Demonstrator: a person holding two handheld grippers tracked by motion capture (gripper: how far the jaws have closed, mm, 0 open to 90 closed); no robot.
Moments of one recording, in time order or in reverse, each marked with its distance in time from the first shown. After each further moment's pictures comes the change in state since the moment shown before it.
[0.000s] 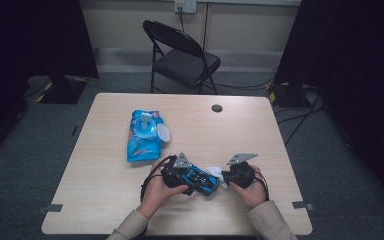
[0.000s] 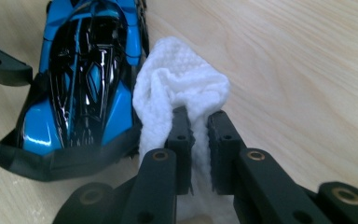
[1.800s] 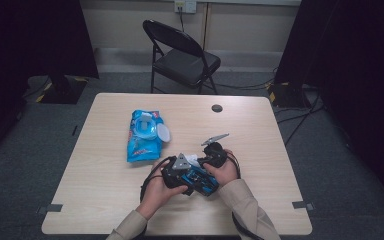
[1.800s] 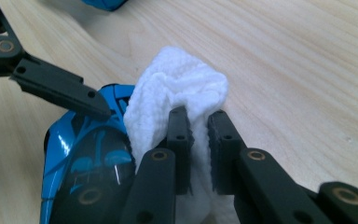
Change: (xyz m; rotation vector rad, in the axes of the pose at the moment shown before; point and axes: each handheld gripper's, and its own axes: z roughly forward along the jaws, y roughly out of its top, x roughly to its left) left arm -0.001 -0.002 0.000 -0.014 0.016 0.015; right arm 0.004 0.072 0.064 0.057 0.104 0.106
